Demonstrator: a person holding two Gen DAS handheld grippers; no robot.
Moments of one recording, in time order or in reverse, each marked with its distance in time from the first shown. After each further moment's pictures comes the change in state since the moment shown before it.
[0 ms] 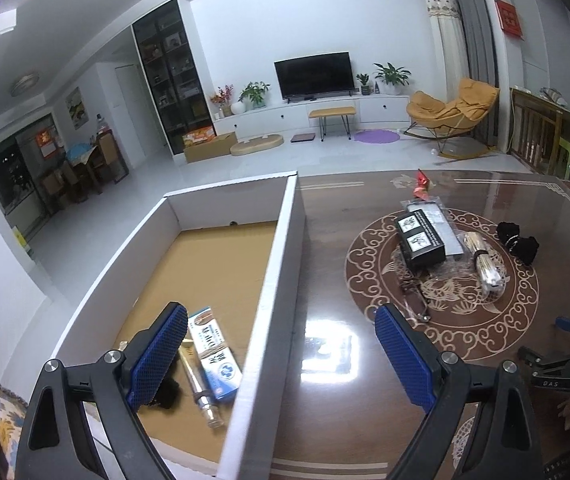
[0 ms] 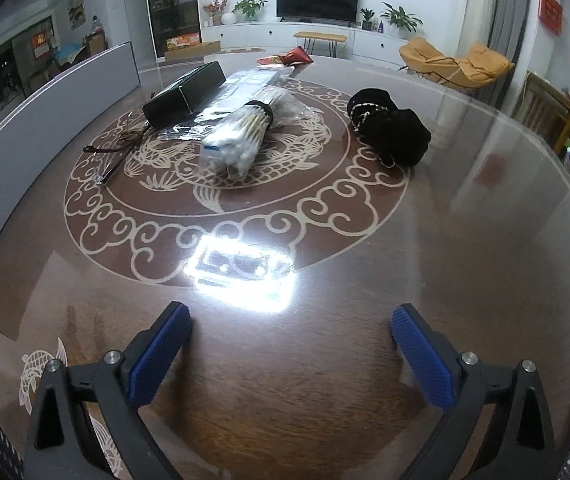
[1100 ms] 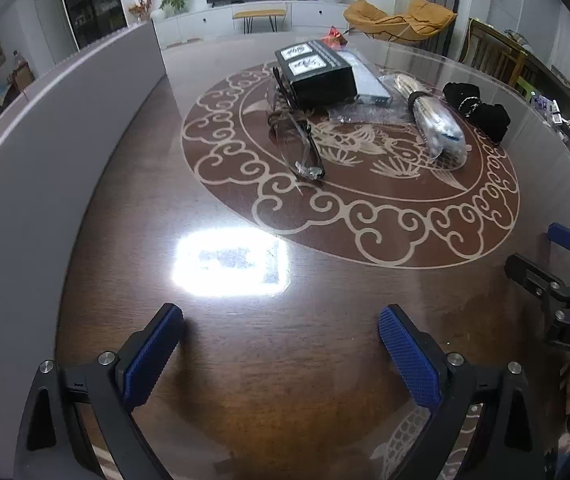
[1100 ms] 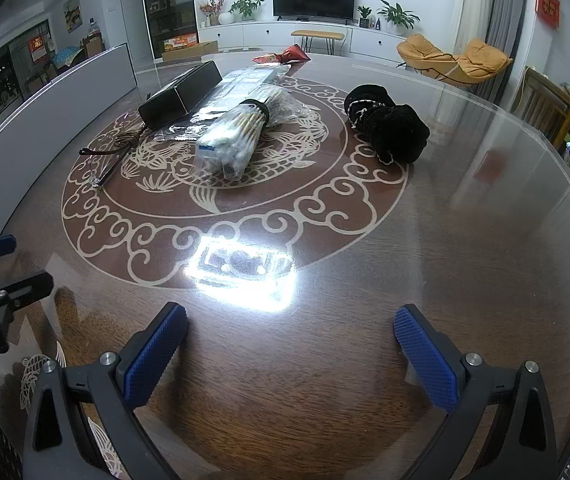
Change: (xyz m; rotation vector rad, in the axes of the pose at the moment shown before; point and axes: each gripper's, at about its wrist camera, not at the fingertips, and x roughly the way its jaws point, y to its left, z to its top) left arm 0.118 -0.127 -0.091 0.025 0.359 -0.295; right arm 0.001 -0.002 0.001 0.013 0.005 0.003
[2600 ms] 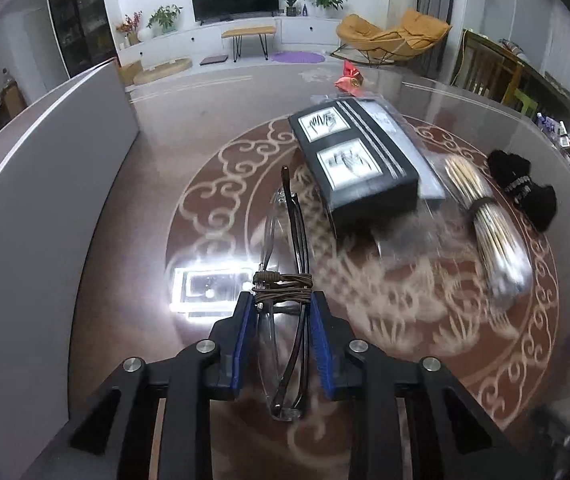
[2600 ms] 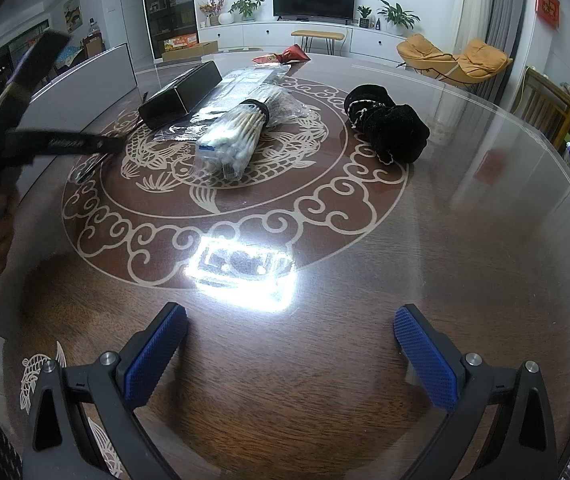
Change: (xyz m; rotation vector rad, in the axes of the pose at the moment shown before) left arm 0.041 0.024 0.105 0.047 -0.072 -0.022; right arm 0.000 0.000 0.000 0.000 0.000 0.000
